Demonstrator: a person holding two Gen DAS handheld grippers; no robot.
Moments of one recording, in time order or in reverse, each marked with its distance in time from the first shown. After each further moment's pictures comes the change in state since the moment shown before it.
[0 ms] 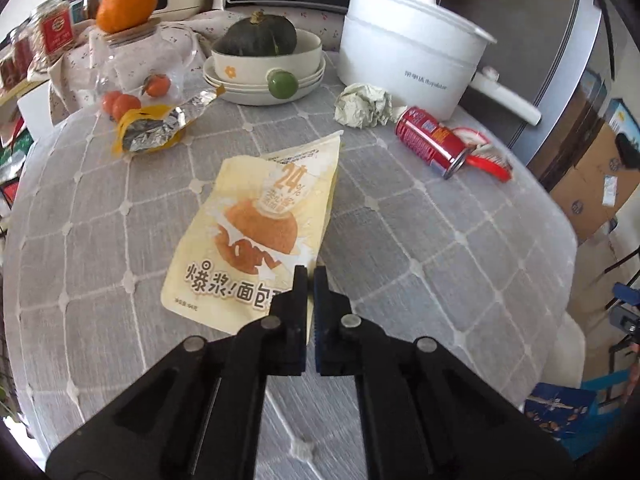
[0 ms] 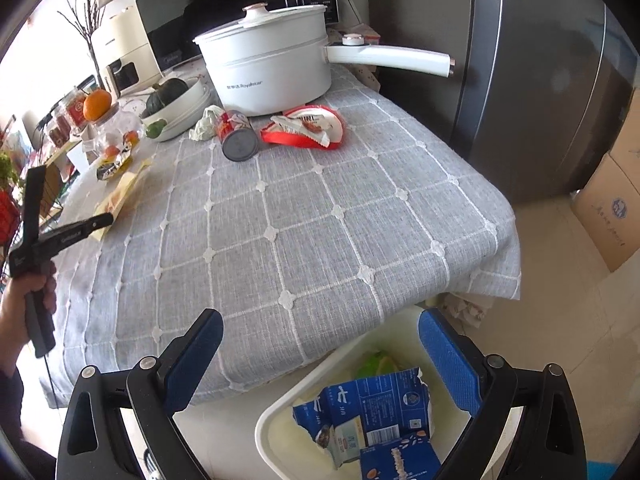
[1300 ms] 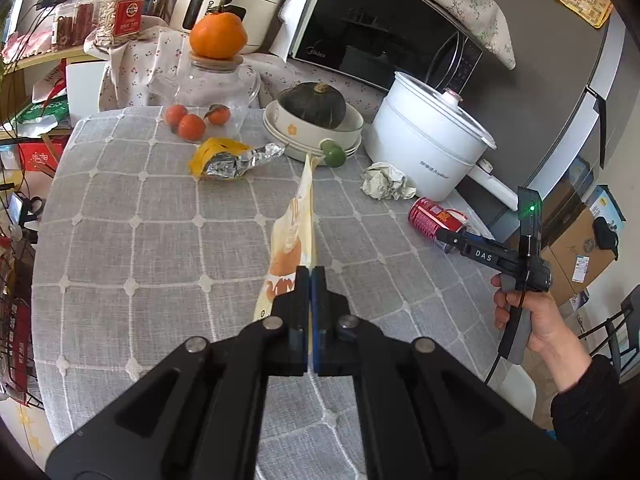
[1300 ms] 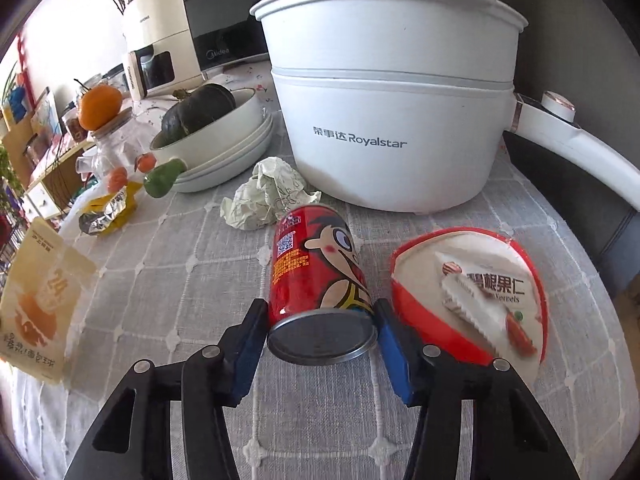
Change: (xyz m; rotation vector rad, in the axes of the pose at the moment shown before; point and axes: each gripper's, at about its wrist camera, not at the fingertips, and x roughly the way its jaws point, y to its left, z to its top) left arm -0.061 0.058 0.006 -0.175 -0.155 -0.085; right arm 0.171 0.109 0.151 -0.189 -0.105 0.155
